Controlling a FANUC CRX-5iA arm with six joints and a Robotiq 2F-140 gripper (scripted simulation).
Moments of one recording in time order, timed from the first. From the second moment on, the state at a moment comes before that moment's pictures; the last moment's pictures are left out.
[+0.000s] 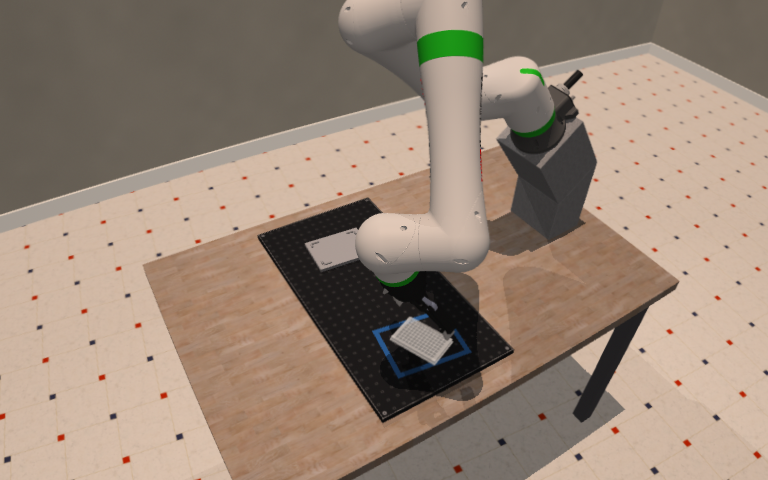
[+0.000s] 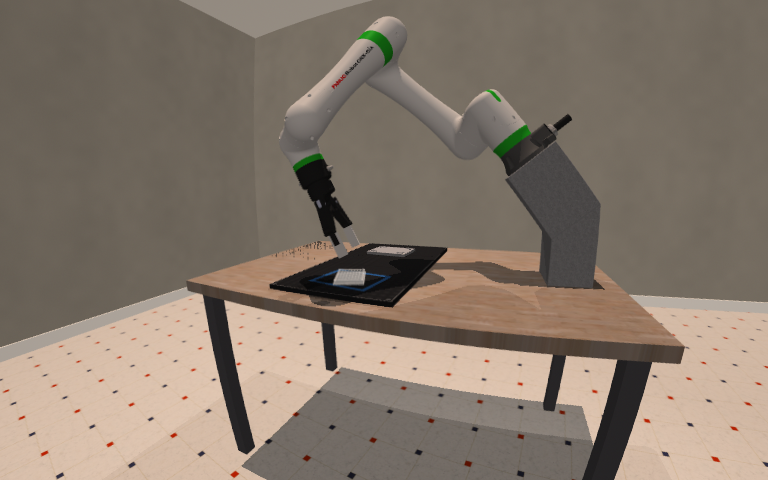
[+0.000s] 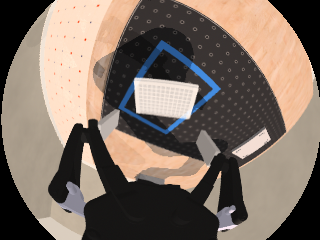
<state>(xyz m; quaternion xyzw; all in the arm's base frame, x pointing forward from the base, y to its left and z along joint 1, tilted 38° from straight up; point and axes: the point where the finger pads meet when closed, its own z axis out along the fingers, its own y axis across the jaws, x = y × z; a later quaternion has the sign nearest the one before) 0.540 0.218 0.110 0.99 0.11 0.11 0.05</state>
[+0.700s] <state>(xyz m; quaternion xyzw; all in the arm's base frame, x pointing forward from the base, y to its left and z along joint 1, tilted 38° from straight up) 0.540 0.219 0.110 0.92 0.33 0.11 0.19</state>
